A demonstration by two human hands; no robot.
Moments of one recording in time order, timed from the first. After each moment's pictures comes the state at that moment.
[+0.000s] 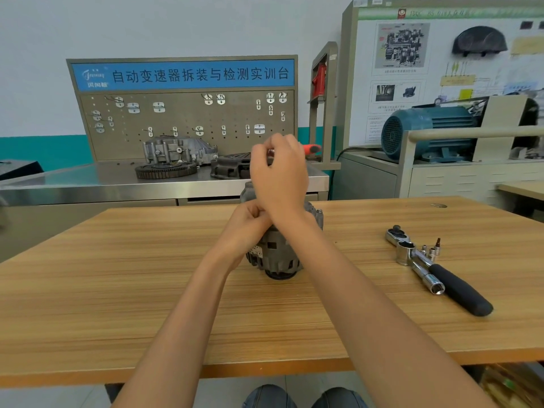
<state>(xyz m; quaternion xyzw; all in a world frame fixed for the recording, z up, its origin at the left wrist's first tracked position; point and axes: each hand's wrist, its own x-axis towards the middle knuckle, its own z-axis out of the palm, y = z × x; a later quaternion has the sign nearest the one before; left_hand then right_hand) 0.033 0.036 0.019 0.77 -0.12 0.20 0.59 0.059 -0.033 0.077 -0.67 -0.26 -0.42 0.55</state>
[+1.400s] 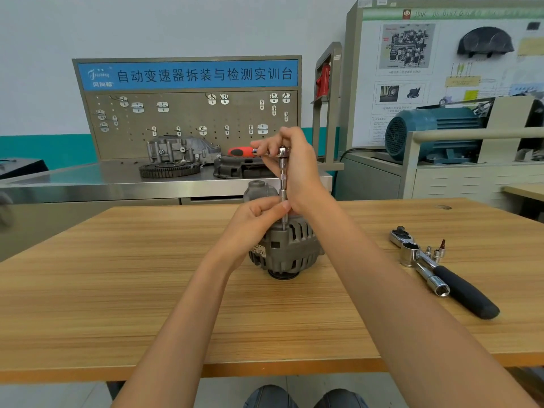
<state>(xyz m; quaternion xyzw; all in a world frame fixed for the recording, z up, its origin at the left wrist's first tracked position) 0.031 0.035 0.020 0.74 -0.16 0.17 0.63 0.070 -0.050 0.094 -0.49 -0.33 -0.04 0.81</state>
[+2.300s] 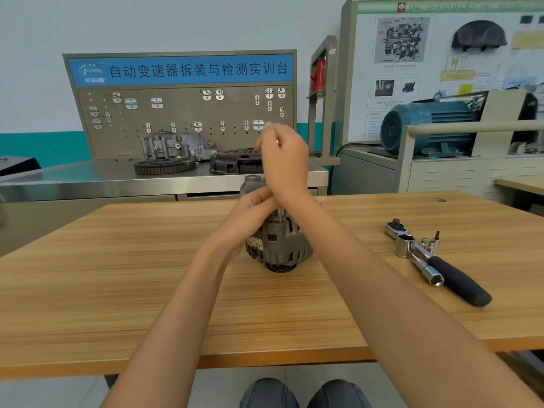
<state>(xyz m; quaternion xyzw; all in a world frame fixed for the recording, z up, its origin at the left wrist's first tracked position) 0.034 0.036 0.024 0.77 -0.14 0.17 0.60 0.067 -0.039 0.084 -0.66 -0.29 -0.35 0.60</state>
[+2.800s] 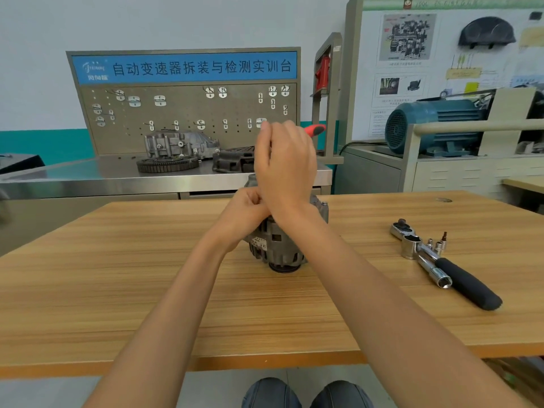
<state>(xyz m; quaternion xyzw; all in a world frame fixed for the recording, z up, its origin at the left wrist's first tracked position) 0.041 0.053 0.025 0.80 -0.15 0.19 0.55 0.065 -0.027 0.071 -0.63 -0.26 -0.59 0.44</state>
